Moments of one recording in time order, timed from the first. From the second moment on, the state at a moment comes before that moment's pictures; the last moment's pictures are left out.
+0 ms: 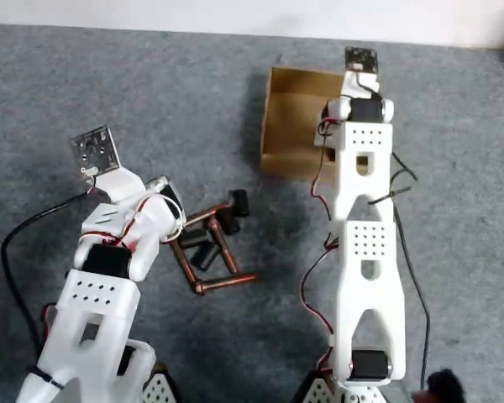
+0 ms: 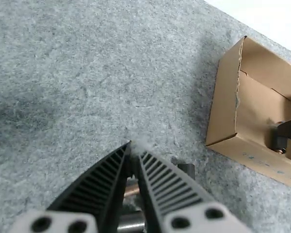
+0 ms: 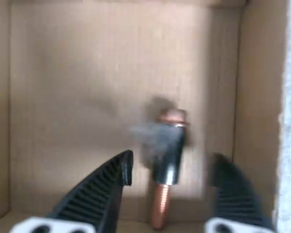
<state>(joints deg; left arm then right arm) 2.6 -49.7 62.9 31.3 34.9 -3.5 74.6 -94.5 91.5 -2.0</state>
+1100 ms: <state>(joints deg) 5.1 -80.7 62.9 50.4 27.8 -6.9 12.7 -92.4 100.0 -4.2</state>
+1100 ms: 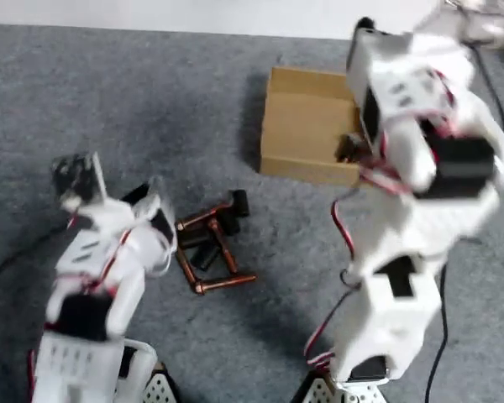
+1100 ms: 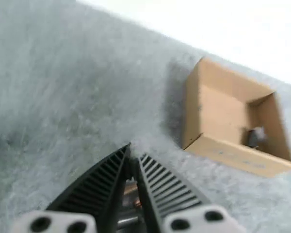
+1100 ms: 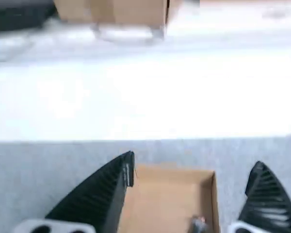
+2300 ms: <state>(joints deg) -11.1 -104.0 80.0 72.8 15.4 -22.4 -89.0 58.4 69.2 1.8</state>
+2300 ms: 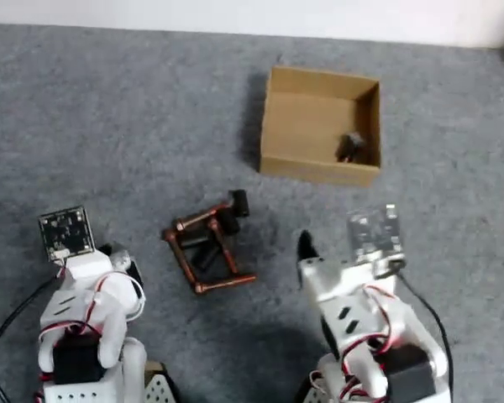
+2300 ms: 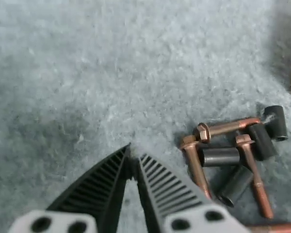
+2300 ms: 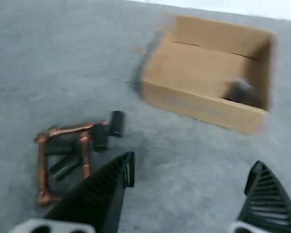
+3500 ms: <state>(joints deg) -2.9 -103.9 78.7 72.8 8.3 -42.7 -45.4 55.0 56.7 13.8</state>
